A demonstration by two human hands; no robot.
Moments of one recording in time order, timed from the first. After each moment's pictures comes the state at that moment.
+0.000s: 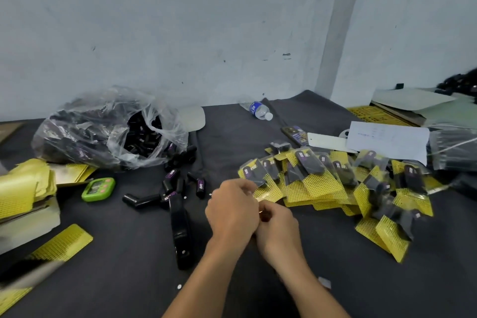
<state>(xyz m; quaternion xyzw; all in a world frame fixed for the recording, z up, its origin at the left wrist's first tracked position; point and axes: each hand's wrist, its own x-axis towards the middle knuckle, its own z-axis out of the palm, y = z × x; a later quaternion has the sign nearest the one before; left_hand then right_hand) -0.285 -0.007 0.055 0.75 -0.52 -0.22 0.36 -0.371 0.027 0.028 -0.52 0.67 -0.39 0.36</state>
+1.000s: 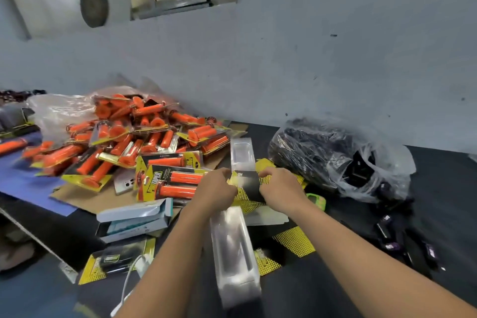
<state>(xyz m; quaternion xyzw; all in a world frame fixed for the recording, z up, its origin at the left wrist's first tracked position) 0.163 0.112 0.142 0.85 -0.40 -0.13 0.31 0.029 -0.003 0.126 -0.84 0.41 -0.18 0.30</state>
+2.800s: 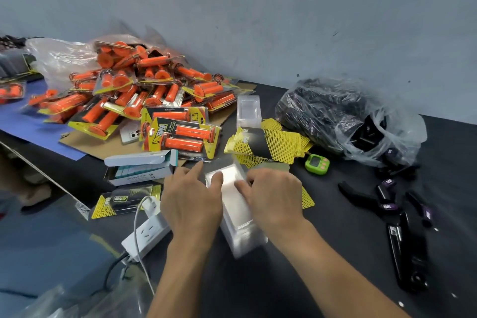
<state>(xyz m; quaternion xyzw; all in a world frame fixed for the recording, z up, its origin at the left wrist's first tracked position) 0.091 0.207 0.089 0.90 -0.20 0.16 0.34 -0.007 0.114 0.105 -0.90 0.35 -0.25 0.04</state>
